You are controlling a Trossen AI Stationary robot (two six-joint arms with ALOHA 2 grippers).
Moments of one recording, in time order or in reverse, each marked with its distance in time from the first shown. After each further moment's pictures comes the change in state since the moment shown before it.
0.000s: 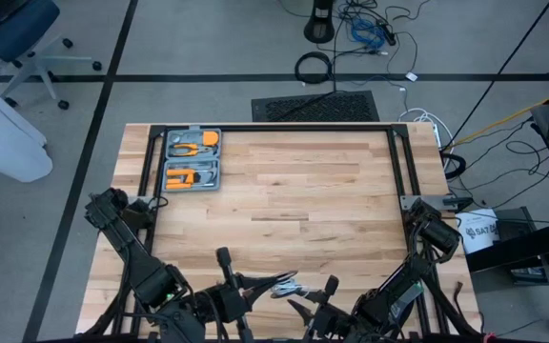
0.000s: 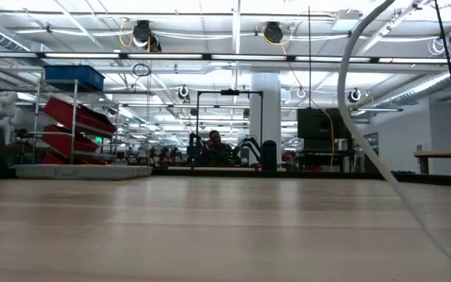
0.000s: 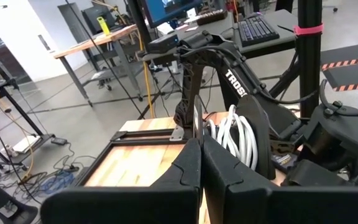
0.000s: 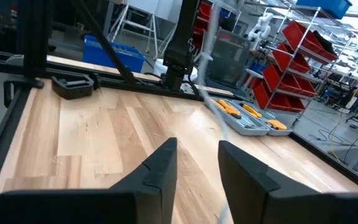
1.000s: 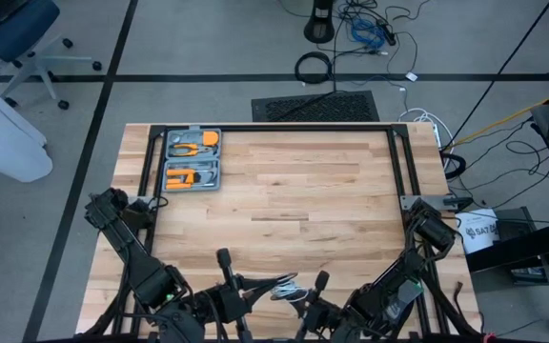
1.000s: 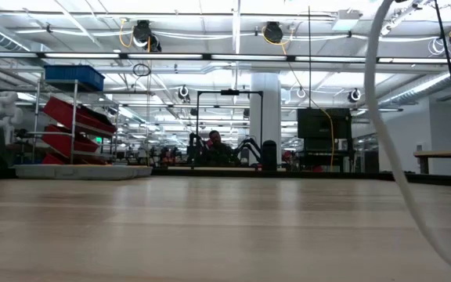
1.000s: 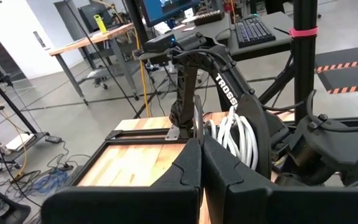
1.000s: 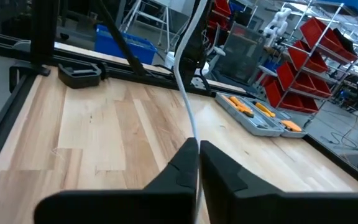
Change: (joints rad) left arm -0.004 0.000 0.000 0.000 0.011 -0.023; right arm -0.054 0.002 0.000 -0.036 -0.109 -0.004
